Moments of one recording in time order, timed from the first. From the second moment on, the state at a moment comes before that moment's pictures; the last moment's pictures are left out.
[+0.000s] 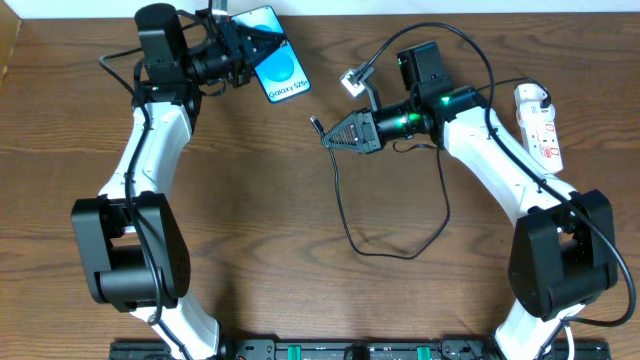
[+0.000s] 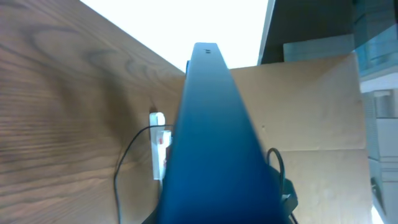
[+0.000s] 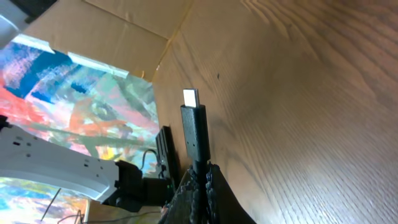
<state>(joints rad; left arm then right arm) 0.05 1.88 1.42 0.15 1.14 -1.10 0.38 1.89 1.46 -0.51 -1.16 0.12</state>
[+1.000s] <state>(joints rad) 0.02 1.88 1.42 0.25 1.09 -1.20 0.38 1.89 1.46 -0.26 -1.22 0.31</state>
